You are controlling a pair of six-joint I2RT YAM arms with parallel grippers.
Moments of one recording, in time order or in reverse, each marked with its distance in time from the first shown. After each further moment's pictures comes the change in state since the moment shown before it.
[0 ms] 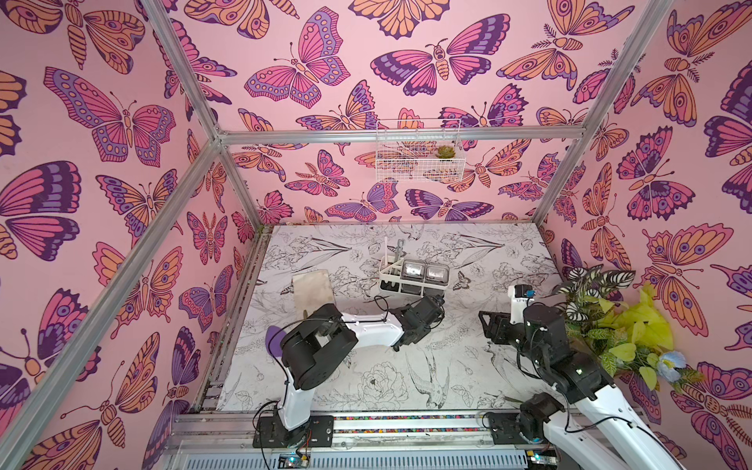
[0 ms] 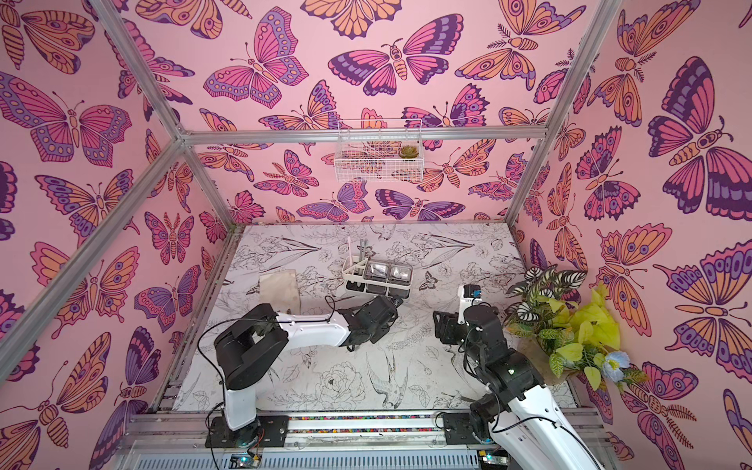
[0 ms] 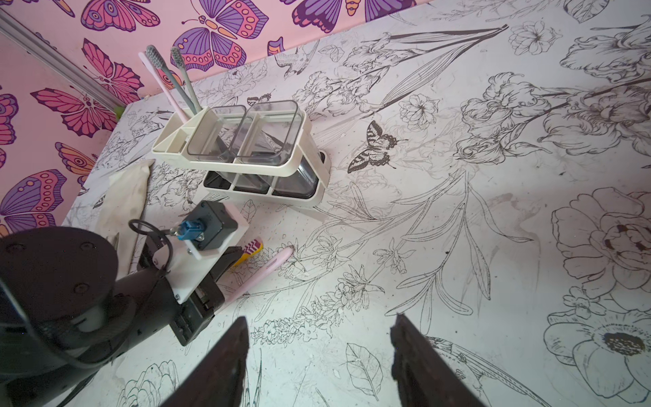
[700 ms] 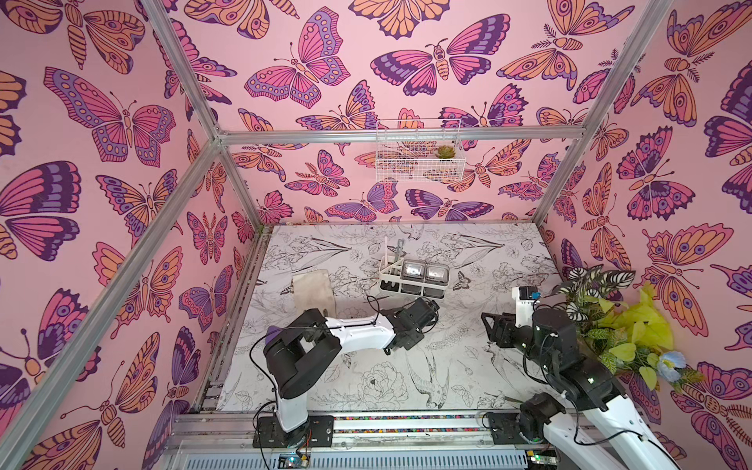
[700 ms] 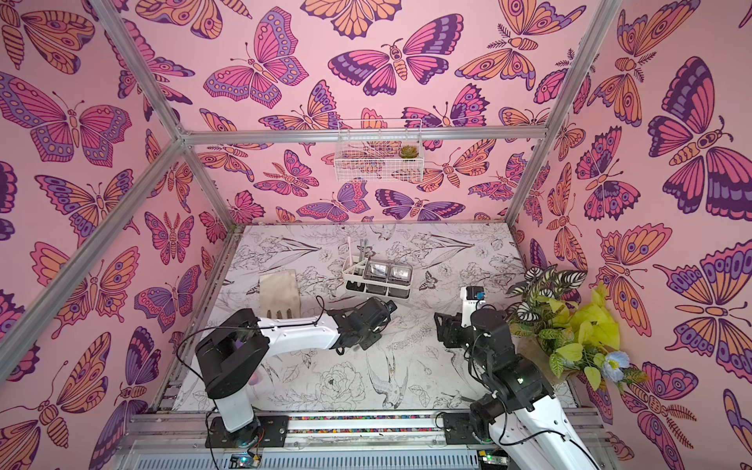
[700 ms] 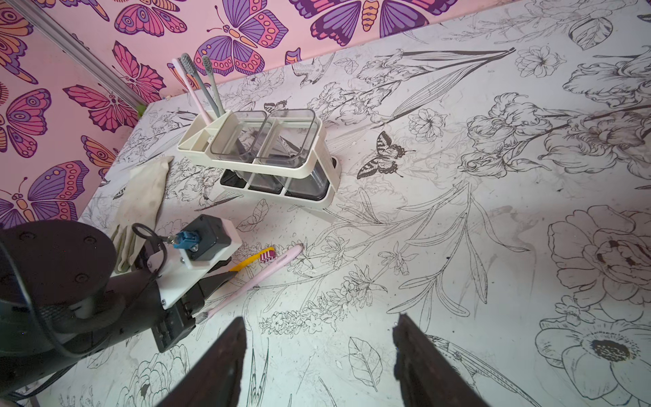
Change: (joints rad) left arm 0.000 -0.092 -0.064 -0.104 0.069 0.008; right arm -0.003 -0.060 0.033 -0.058 -0.019 -0.045
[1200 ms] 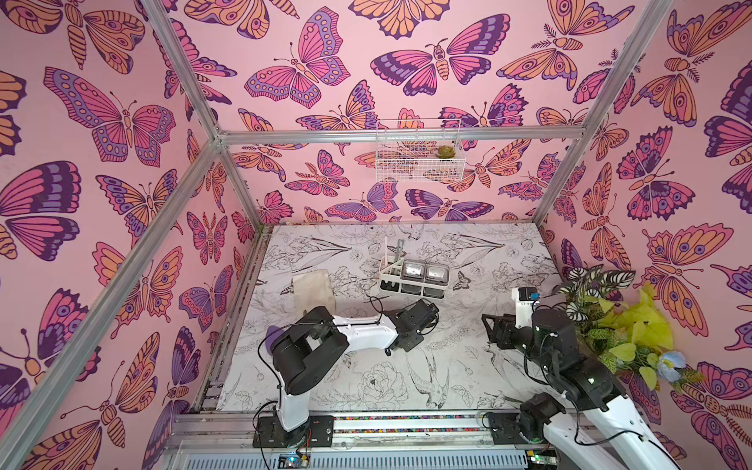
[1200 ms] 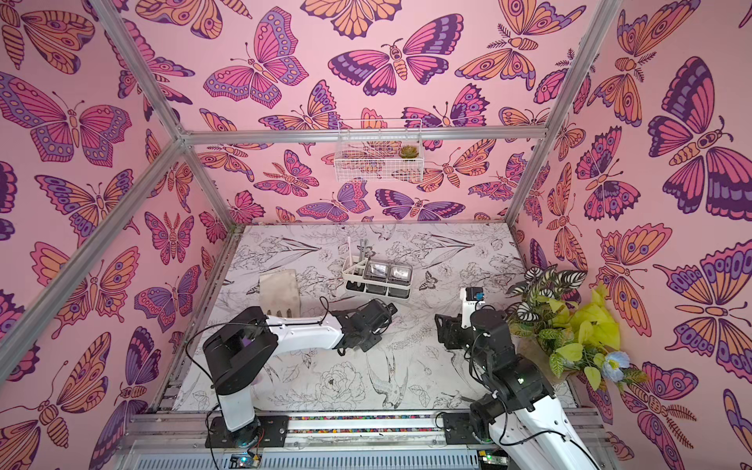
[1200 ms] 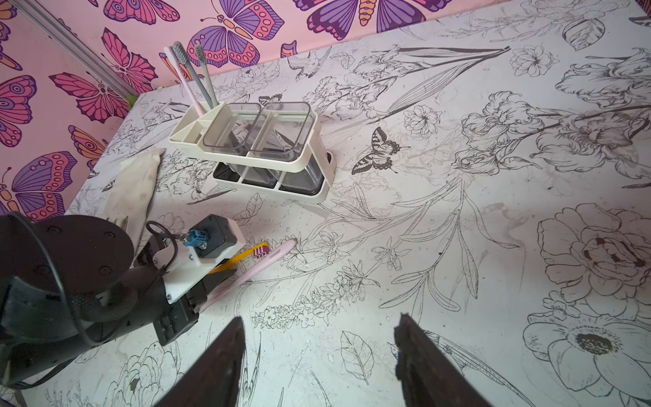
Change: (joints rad) left arm 0.008 0.045 0.002 0.005 0.020 0.001; right arm 0.000 0.000 0.005 -0.024 0.009 -0.027
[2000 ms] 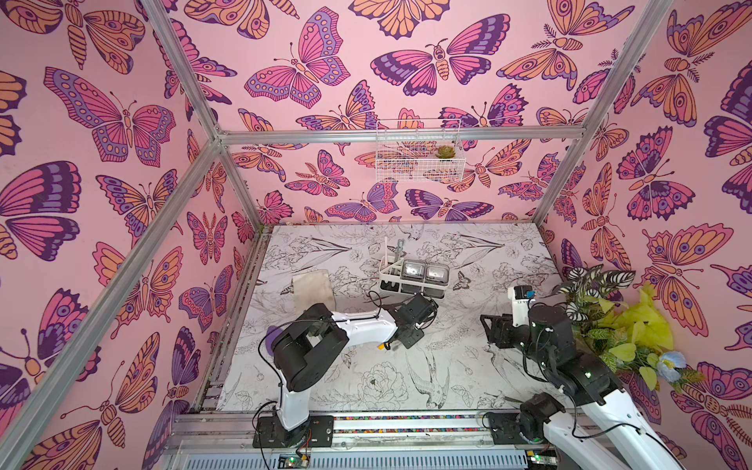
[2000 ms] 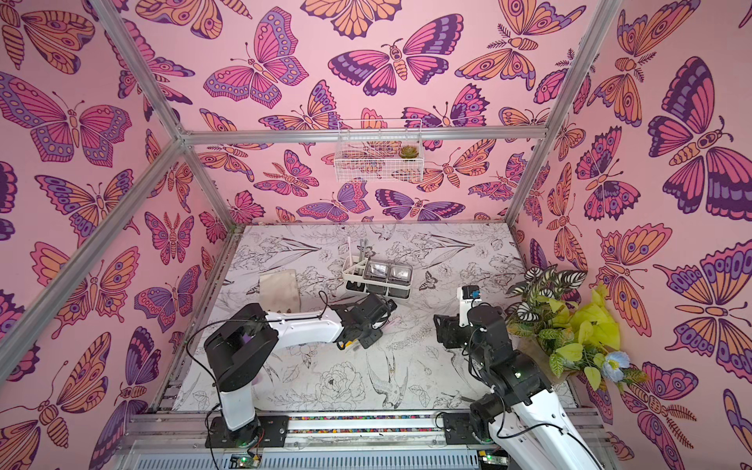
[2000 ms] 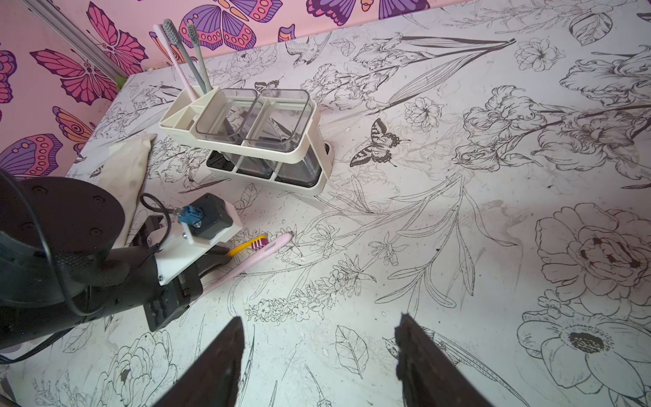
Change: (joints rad) left arm 0.034 0.014 0.043 -0.051 0.099 -0.009; right arm 0.000 0.046 0.016 -0.013 -0.006 -0.023
